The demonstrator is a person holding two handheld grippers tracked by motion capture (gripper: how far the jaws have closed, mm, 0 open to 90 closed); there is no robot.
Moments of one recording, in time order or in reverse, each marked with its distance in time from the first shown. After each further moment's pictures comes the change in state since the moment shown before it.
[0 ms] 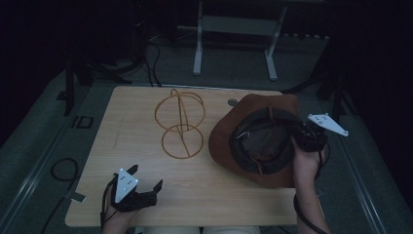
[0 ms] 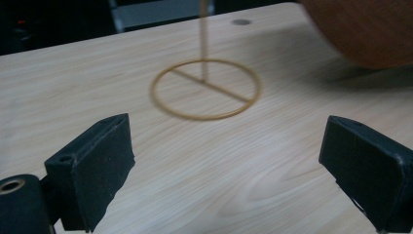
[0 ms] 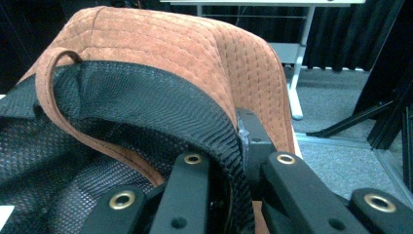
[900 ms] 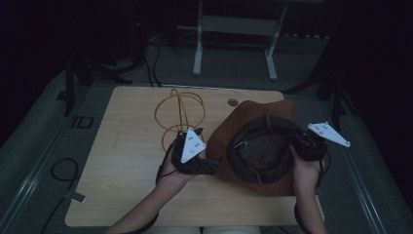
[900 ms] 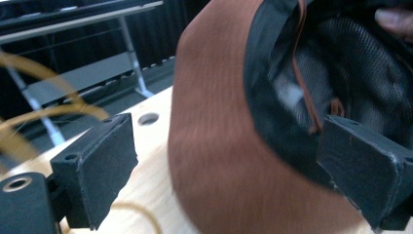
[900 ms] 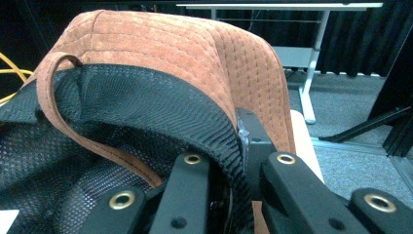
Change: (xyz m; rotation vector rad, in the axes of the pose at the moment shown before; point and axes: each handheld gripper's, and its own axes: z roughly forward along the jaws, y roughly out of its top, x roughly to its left) left arm -0.089 0.144 0.081 -0.128 -0.253 0.202; right arm 0.009 -0.011 -0.021 -0.019 0.052 -0.009
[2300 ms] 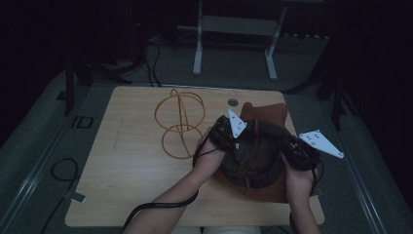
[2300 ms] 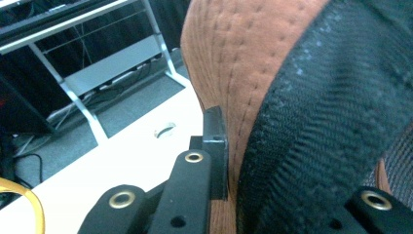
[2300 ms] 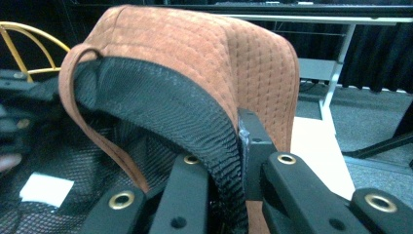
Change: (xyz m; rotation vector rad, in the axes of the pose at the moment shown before) left arm -0.013 0.034 0.099 0.129 0.150 0.044; right arm 0.033 -0.006 -0.021 -0.034 0.080 -0.031
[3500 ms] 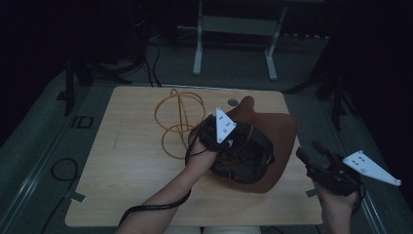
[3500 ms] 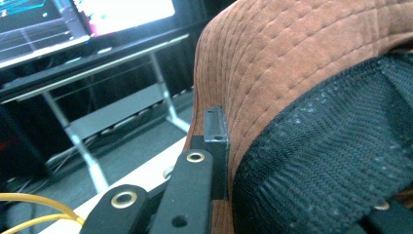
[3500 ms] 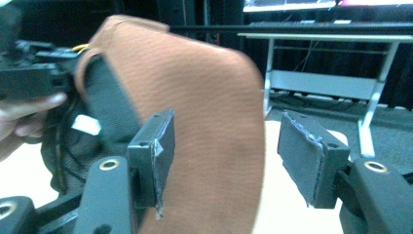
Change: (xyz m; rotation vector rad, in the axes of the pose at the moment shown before) left arm 0.015 -0.001 -0.037 -0.219 -0.008 0.009; right arm -0.049 -0.002 -0.079 -0.075 0.173 -0.010
